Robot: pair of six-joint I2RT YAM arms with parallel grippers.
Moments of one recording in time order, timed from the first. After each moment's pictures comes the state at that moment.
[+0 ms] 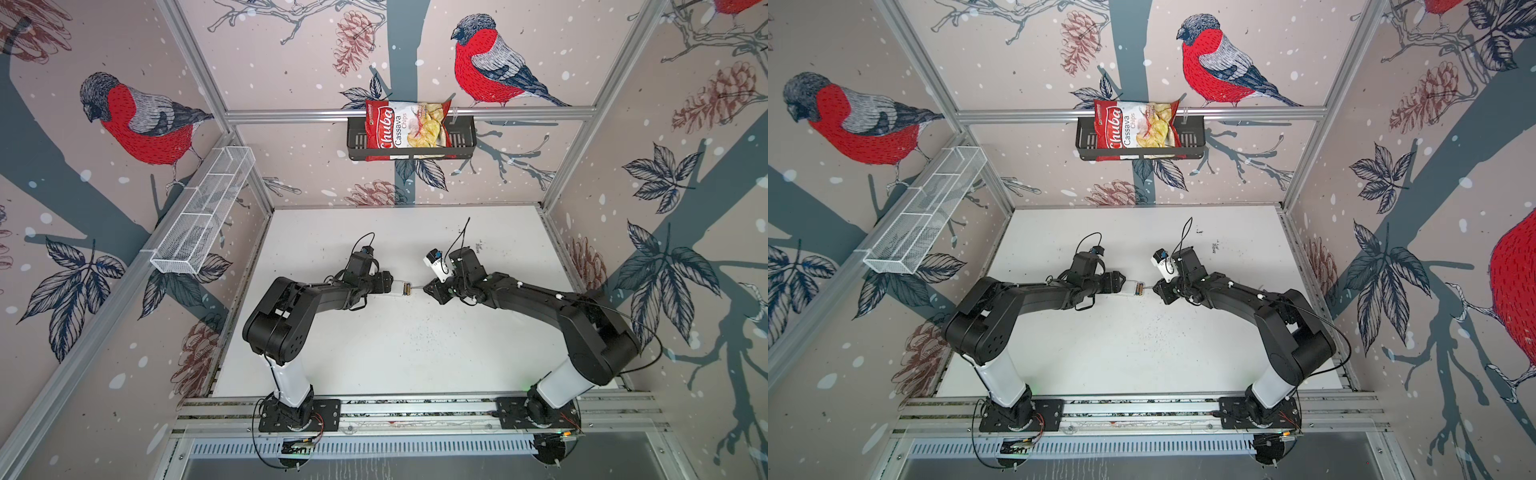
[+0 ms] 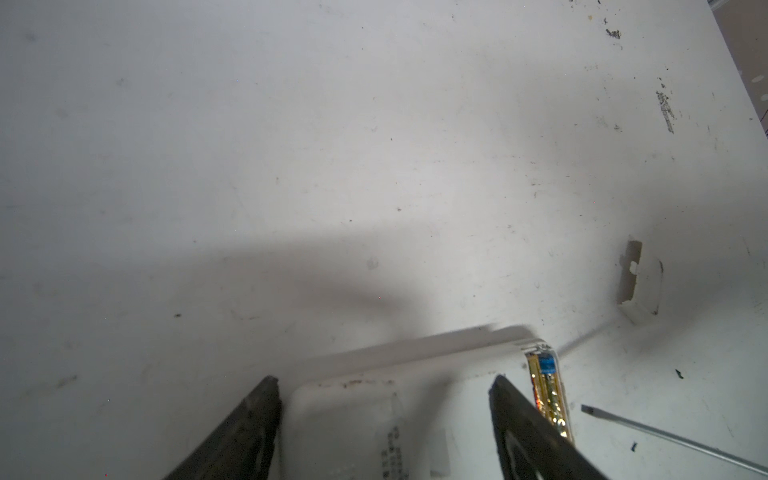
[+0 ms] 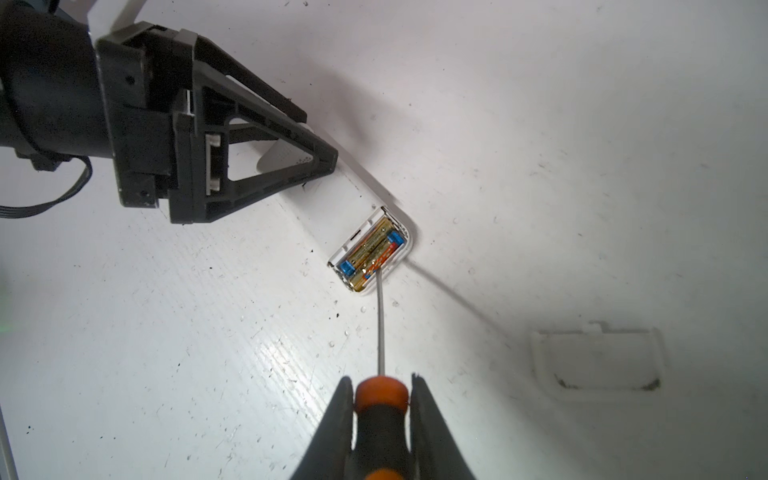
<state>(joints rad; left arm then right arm) -0.43 1.78 0.82 0.19 0.16 -0.42 0.62 1.62 0.90 -0.11 -0.33 0.00</state>
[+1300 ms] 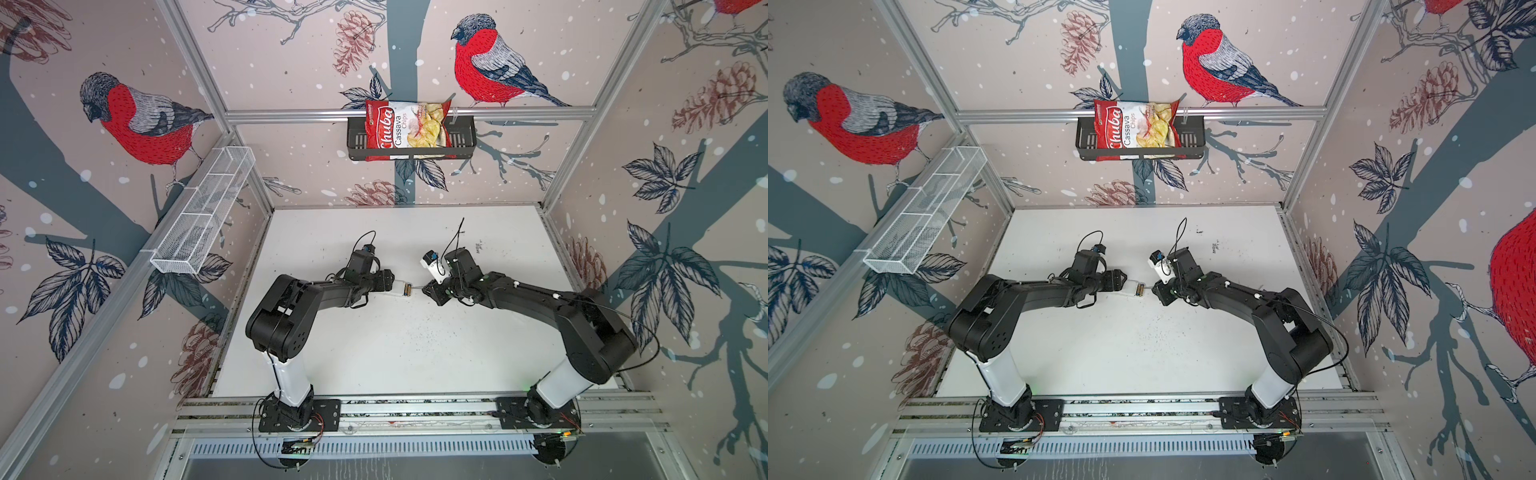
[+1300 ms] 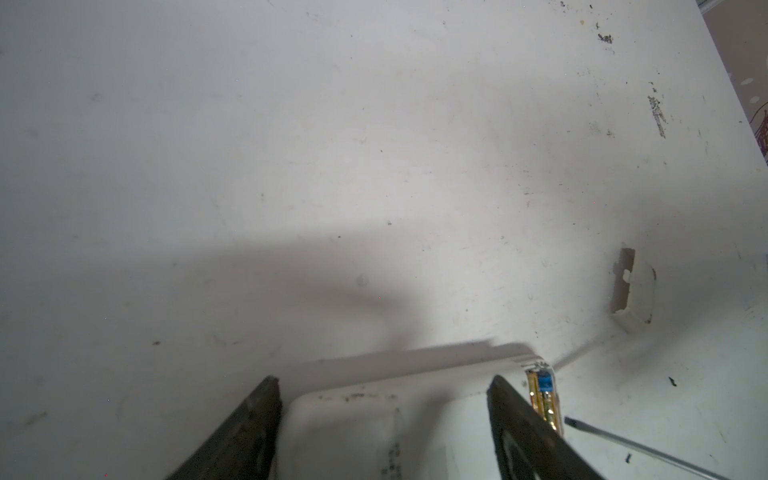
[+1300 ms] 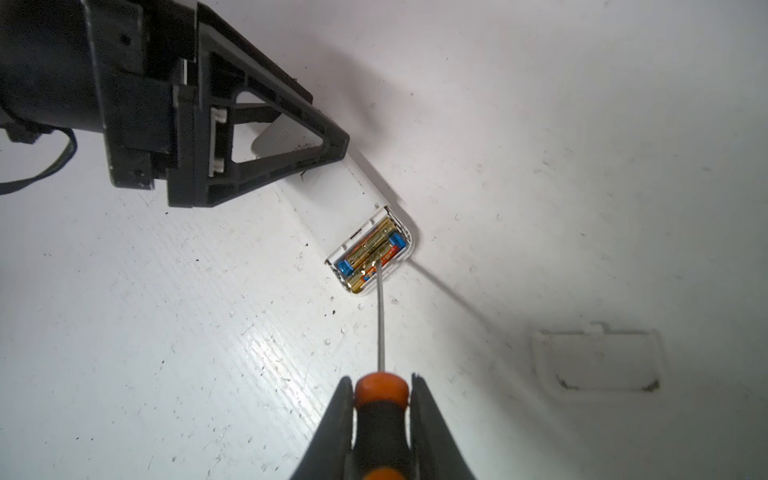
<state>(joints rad) -0.43 1.82 0.86 0.19 0.18 -0.42 0.65 1.64 0.92 -0.15 -0.27 -0.02</state>
